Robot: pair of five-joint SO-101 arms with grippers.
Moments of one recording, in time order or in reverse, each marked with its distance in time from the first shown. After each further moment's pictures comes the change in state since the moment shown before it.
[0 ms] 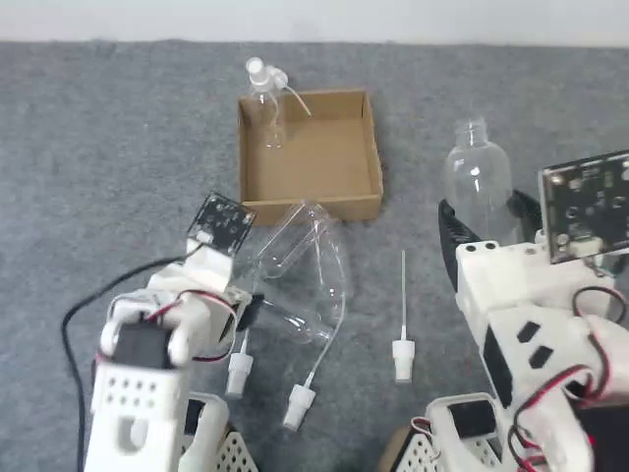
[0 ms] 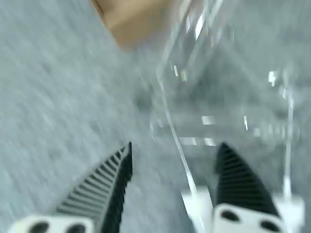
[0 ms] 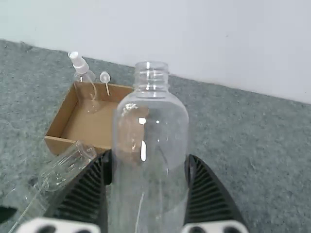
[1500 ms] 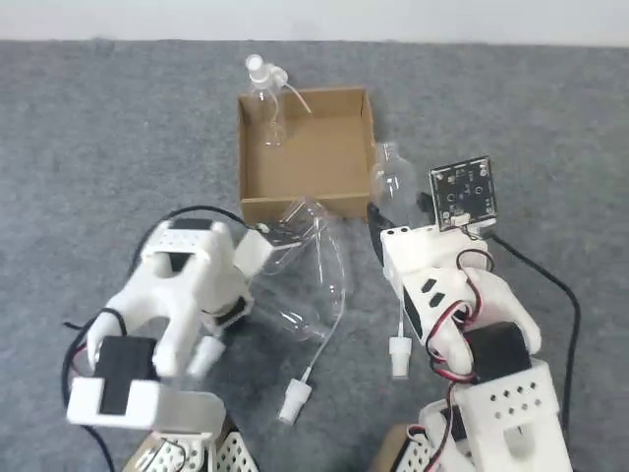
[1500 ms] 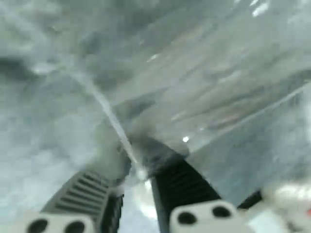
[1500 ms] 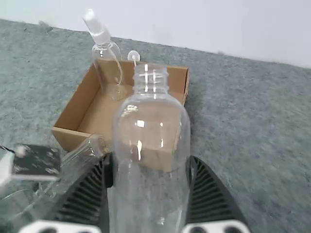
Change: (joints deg) left arm -8.1 63.4 -18.7 -2.7 -32.9; right arm -9.1 -10.6 58.5 -45.5 -6.2
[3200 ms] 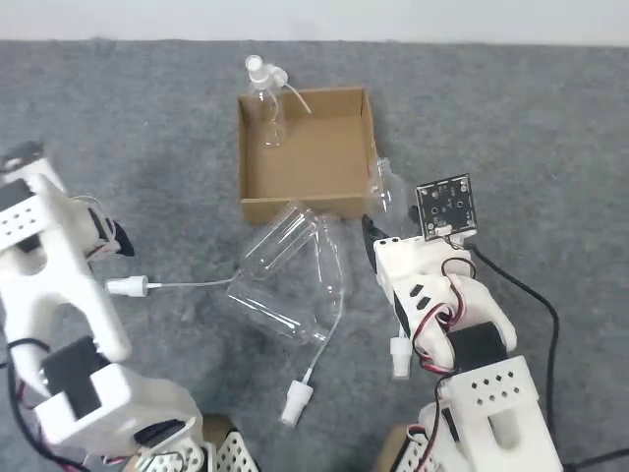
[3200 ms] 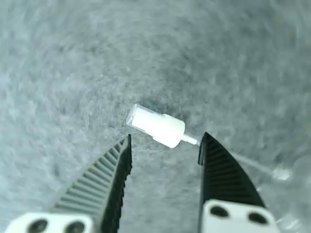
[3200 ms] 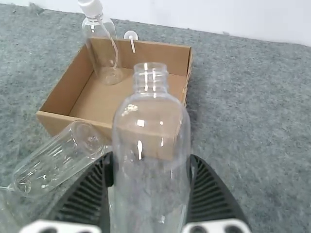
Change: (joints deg) left arm -31.2 1.1 -28.9 7.8 52.5; right arm 0.0 0.1 13.4 -12.3 0.0
